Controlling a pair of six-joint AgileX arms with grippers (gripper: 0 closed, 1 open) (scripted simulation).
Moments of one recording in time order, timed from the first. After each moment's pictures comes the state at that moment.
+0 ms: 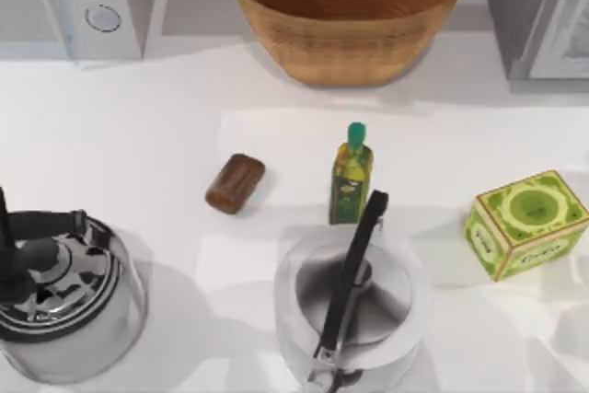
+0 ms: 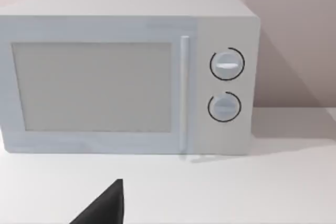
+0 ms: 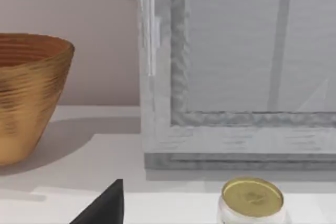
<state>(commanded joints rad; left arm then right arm) 0.00 0.00 0.00 0.00 0.00 0.00 0.00 0.00 0.00 0.00 0.00 0.00</state>
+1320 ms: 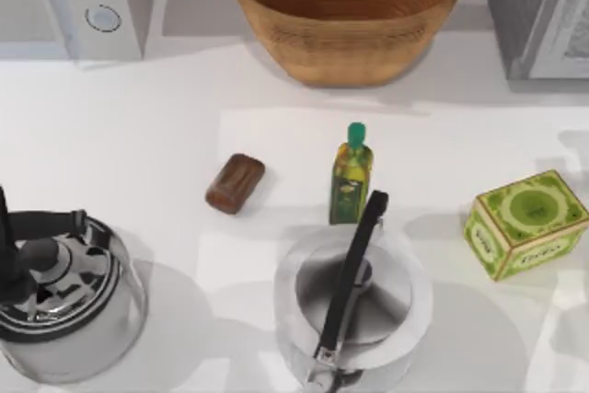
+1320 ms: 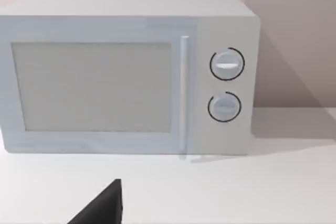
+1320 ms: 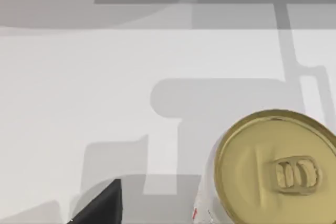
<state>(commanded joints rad) 0.00 0.00 0.00 0.00 0.00 0.00 -0.11 1.42 0.63 0.08 -0.08 -0.05</state>
